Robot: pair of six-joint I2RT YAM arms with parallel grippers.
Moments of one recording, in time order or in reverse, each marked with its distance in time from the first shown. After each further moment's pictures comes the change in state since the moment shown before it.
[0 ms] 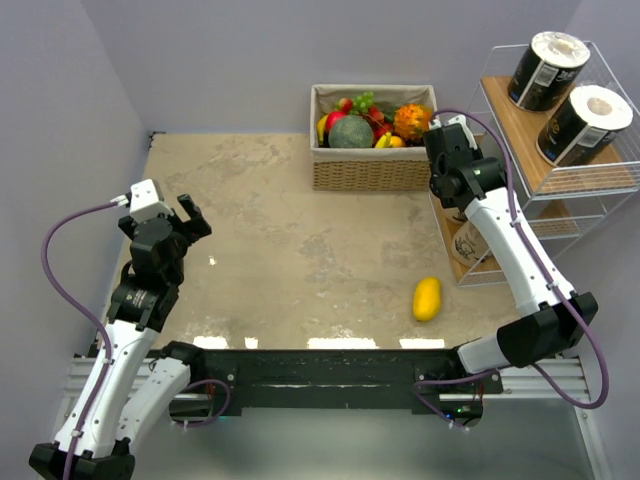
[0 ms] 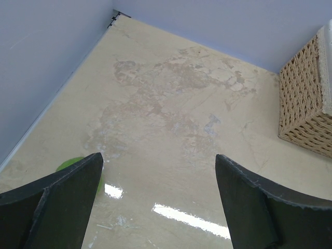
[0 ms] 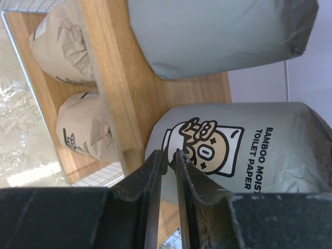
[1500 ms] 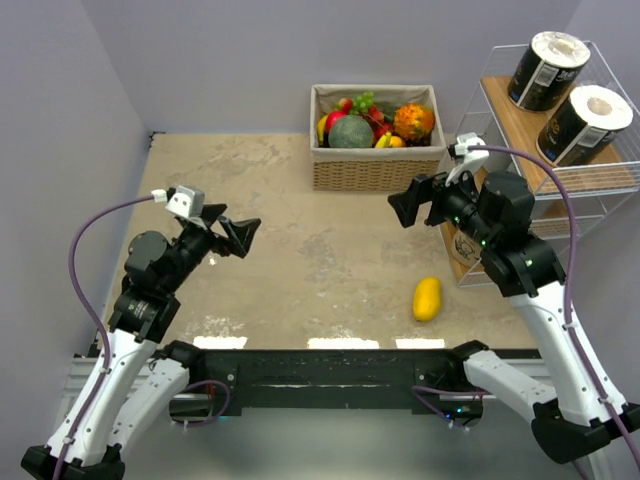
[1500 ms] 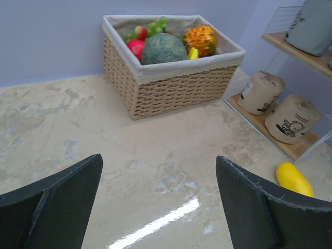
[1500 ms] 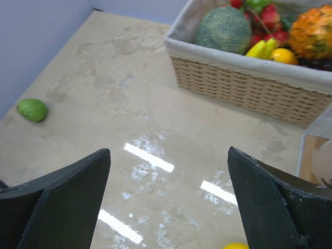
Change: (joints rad) left arm -0.090 -0.064 -0.054 0.240 0.684 0.106; right arm 0.026 -0.511 -0.341 0.487 -1.062 0.311
